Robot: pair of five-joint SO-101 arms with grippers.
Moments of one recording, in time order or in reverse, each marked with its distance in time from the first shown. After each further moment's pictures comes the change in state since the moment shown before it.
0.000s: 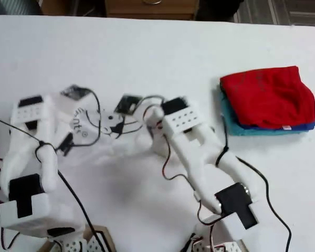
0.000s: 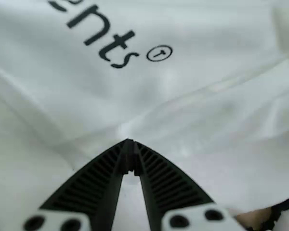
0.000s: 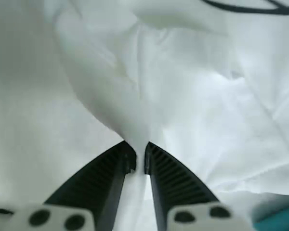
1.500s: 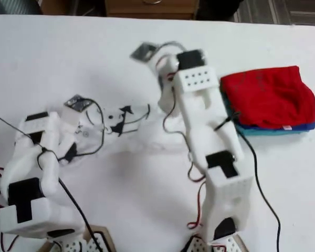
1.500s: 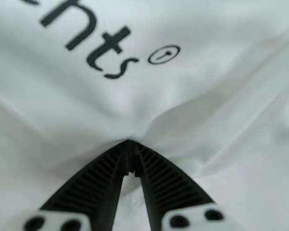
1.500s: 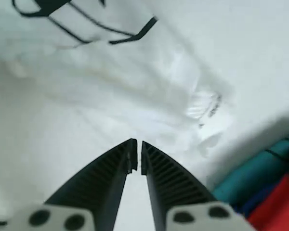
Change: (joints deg) left arm 0.2 -0.4 10.1 -12.4 0.4; right arm 7.0 21.2 -41.8 22.2 -4.9
